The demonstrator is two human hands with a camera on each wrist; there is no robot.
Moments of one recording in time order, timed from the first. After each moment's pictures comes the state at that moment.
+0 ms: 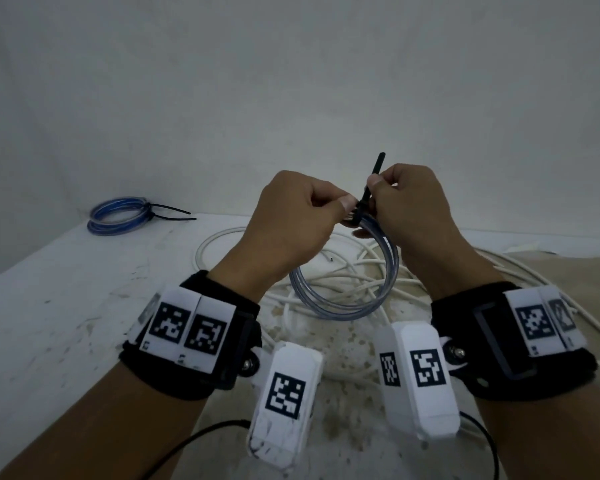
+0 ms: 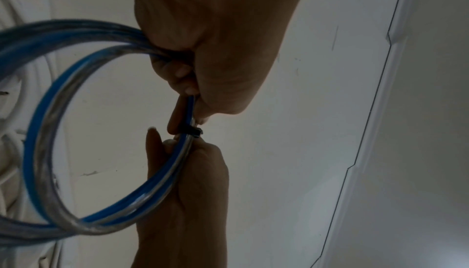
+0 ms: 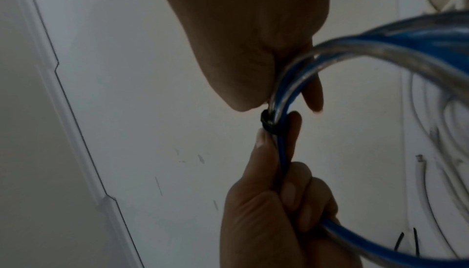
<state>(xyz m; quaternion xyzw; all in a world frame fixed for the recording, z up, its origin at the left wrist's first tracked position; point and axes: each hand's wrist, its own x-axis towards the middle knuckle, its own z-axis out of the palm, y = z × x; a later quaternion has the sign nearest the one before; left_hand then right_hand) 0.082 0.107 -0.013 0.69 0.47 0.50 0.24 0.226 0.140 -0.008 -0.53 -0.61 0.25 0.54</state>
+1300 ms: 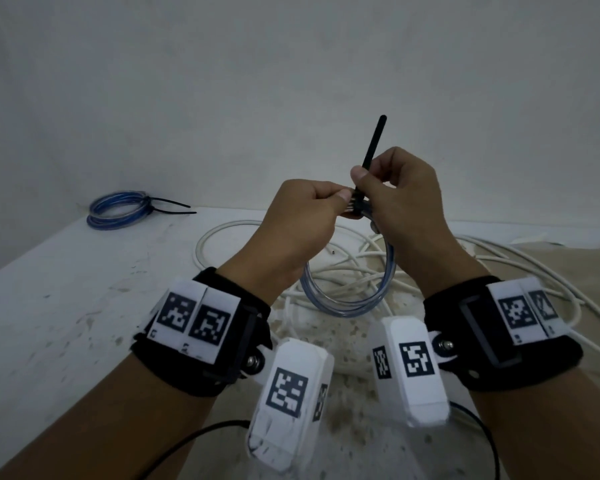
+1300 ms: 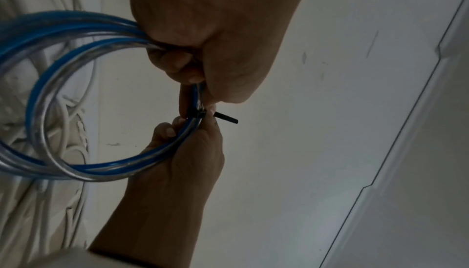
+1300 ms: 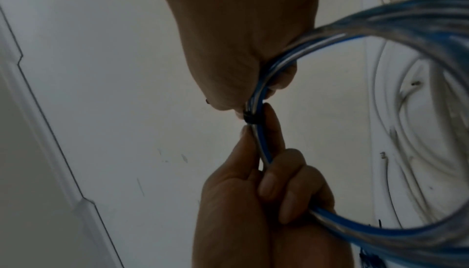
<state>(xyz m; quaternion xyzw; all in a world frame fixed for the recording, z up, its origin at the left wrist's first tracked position) 0.099 0.097 -0.014 0.59 0.48 0.52 0.38 0.221 0.149 -0.026 -0.44 -0.62 0.24 0.61</state>
